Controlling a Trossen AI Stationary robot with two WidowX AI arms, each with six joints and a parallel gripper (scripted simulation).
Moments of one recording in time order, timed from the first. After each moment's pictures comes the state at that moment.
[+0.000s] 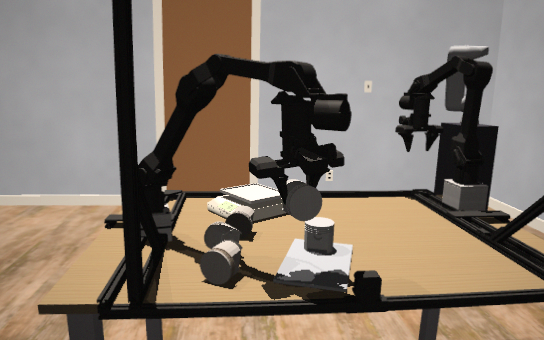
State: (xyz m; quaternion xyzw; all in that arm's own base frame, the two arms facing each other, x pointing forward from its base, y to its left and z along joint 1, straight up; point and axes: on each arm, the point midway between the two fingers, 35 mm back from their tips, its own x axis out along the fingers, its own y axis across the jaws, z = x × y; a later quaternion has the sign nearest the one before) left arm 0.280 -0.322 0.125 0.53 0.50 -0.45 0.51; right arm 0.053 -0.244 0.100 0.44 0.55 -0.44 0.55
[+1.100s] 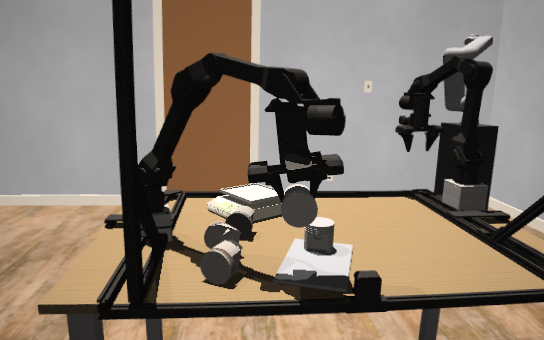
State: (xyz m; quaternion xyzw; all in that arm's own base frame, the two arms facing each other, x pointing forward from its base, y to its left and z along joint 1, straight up) left arm 0.279 -0.323 0.113 0.63 0.39 -0.52 0.42; right arm 0.053 -0.244 0.100 0.44 0.55 -0.44 0.55
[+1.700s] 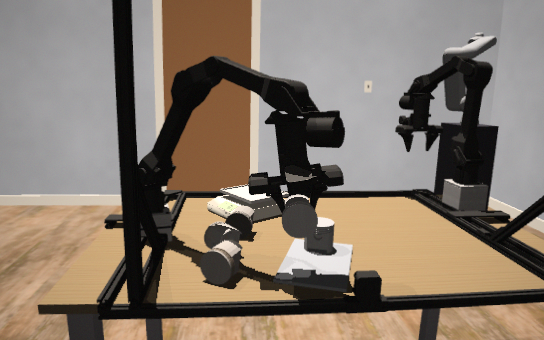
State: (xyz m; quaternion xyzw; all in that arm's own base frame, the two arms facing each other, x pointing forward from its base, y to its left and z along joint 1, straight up) left arm 0.281 -0.322 0.090 0.63 0.39 -0.52 0.43; right arm 0.053 -0.244 0.100 0.44 0.55 -0.44 0.55
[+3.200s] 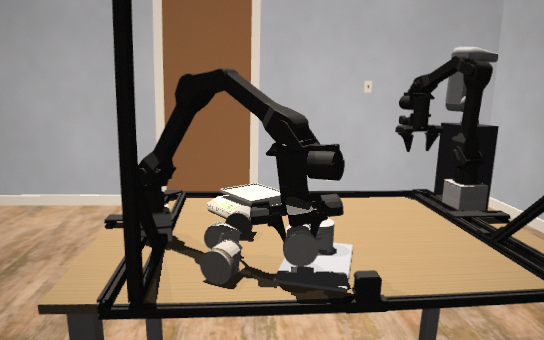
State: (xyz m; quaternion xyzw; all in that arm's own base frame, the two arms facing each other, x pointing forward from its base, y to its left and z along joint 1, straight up) left arm 0.286 -0.320 0.027 0.63 0.39 -0.52 0.43; right arm 0.053 -0.244 0.100 0.44 0.55 -0.44 0.55
